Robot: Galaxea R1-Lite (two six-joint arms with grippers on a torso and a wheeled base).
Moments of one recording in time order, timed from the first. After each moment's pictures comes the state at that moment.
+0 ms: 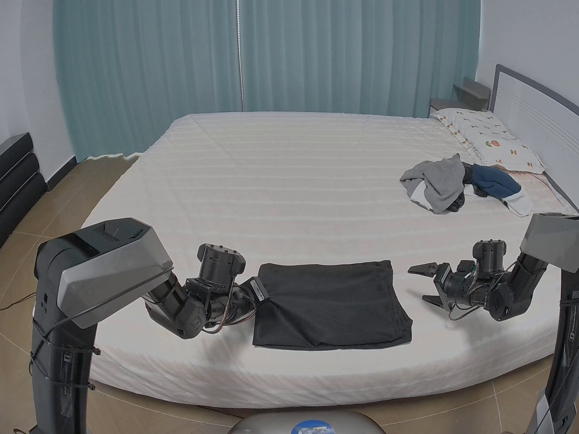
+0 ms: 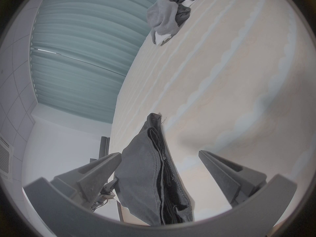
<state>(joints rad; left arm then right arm) -0.43 2.40 -1.05 -0.69 -0.07 -0.85 0.01 2.35 -0.77 -1.01 0.51 0.87</state>
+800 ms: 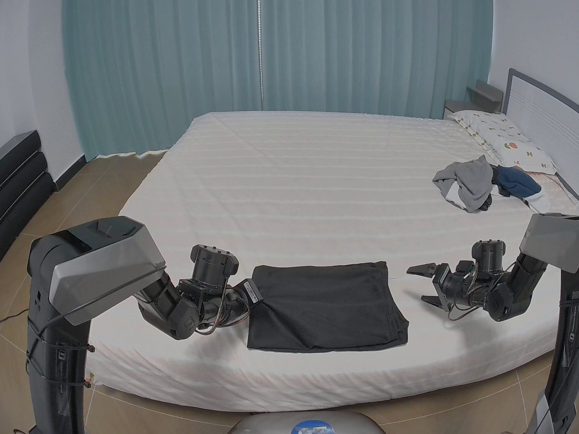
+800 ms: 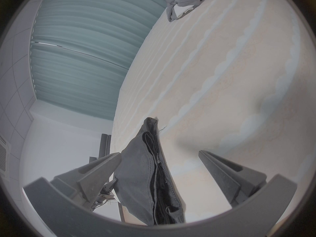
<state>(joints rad) -0.42 2.38 -1.00 -0.69 -0.07 -0.85 0.01 2.35 -0.77 -1.01 0.51 0.87</state>
